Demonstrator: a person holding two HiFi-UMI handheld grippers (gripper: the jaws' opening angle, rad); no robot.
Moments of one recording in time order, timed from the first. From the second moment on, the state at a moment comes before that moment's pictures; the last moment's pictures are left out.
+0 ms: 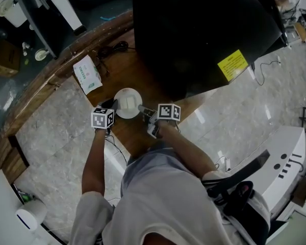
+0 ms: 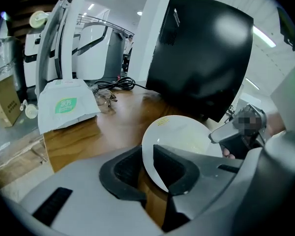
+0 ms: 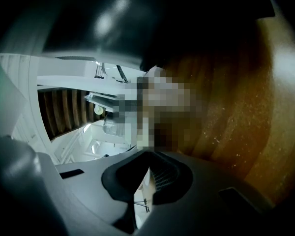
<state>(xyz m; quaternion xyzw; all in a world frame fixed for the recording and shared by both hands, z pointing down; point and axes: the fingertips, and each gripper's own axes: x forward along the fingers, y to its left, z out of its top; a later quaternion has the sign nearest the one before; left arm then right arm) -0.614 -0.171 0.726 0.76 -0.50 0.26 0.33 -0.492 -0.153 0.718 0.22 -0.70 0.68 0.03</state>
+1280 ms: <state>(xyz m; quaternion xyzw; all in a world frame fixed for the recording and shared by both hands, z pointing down) -0.606 -0.041 0.604 0.79 -0.55 0.13 0.24 -0.477 -0.033 0.617 0.14 -0.73 0.66 -0.04</state>
